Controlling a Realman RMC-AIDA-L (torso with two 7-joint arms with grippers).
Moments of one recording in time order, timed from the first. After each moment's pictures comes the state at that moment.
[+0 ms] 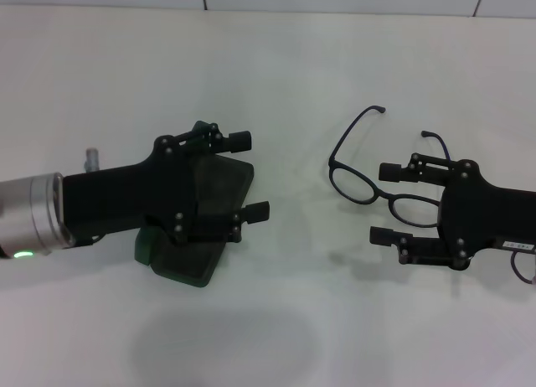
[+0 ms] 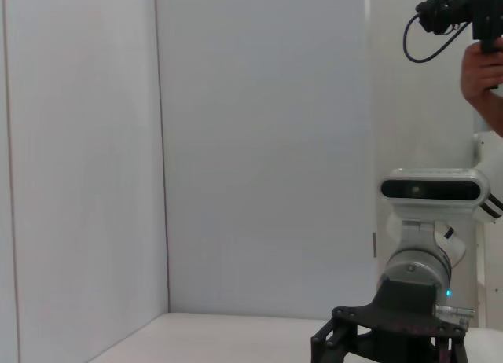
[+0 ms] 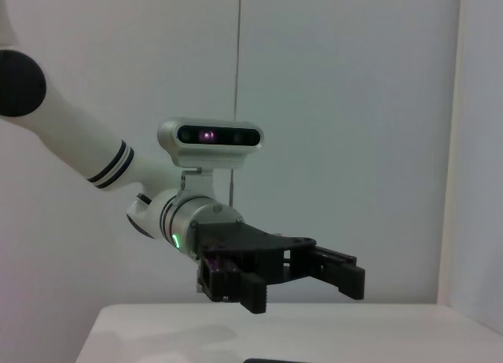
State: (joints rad) left arm -0.41 -2.00 1.02 0.47 1.50 1.74 -0.88; right arm 0.52 1.94 -1.45 -0.37 -1.17 -1.57 0.77
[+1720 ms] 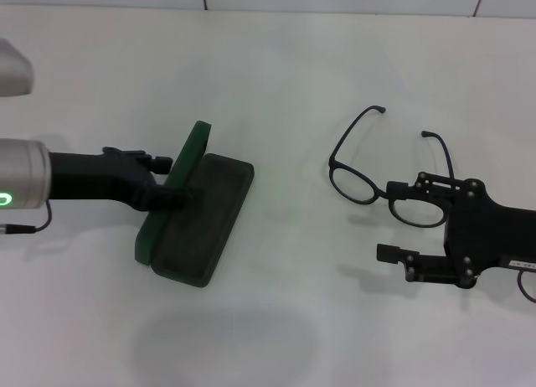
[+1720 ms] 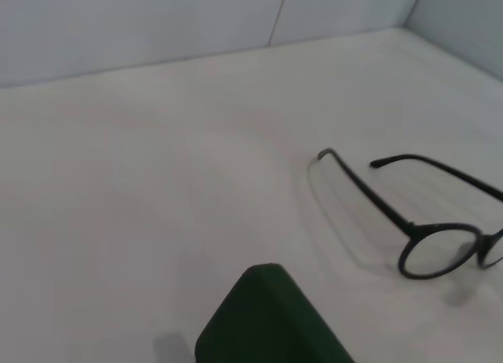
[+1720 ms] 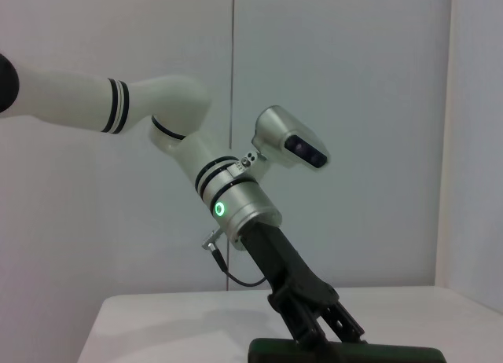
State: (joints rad) left arm -0.32 -2.09 0.99 1.12 2.10 1.43 -1.91; right arm 0.48 1.95 -1.45 -0.37 -1.18 -1.57 0.77
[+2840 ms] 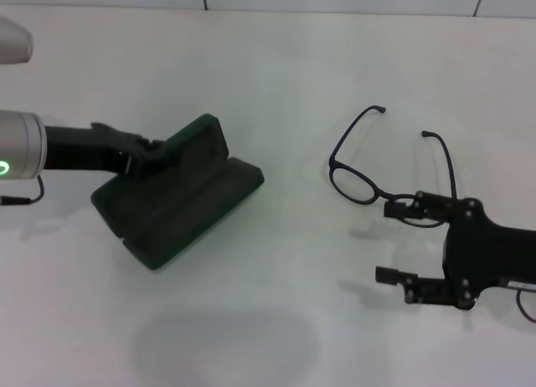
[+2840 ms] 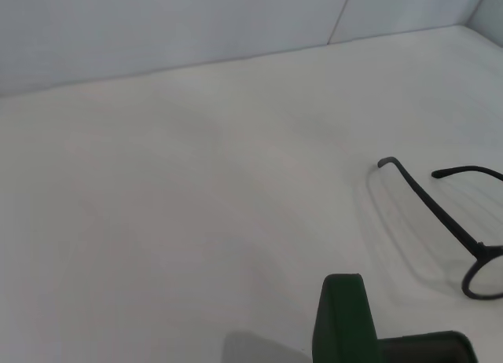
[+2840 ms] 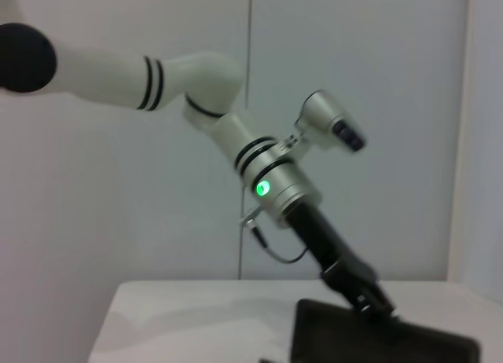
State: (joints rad) left arm -0.37 -2.08 0.96 1.12 2.17 1.38 -1.99; right arm 0.46 1.96 -1.45 -0.37 -1.21 -1.58 0.71
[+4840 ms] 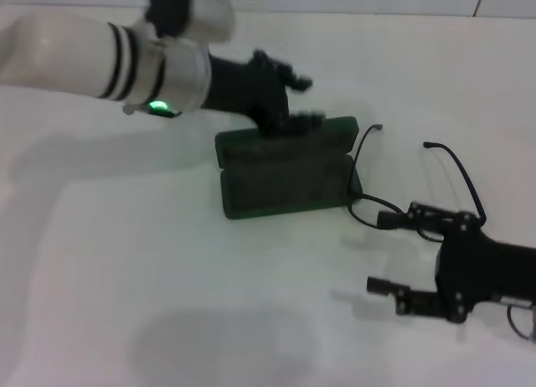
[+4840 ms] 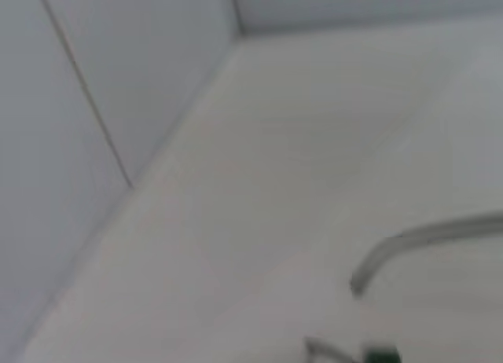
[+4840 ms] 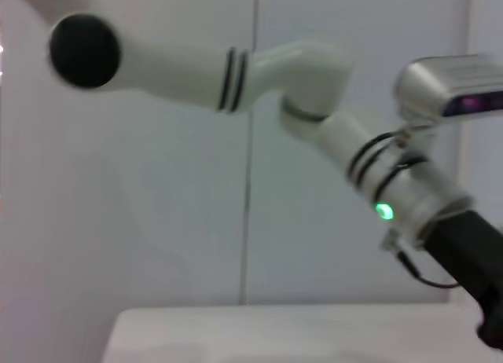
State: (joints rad) left arm -0.69 -2.09 1.24 0.87 2.01 1.12 -1.51; right arm 0.41 2.00 -1.42 -0.38 -1.23 -1.61 0.69
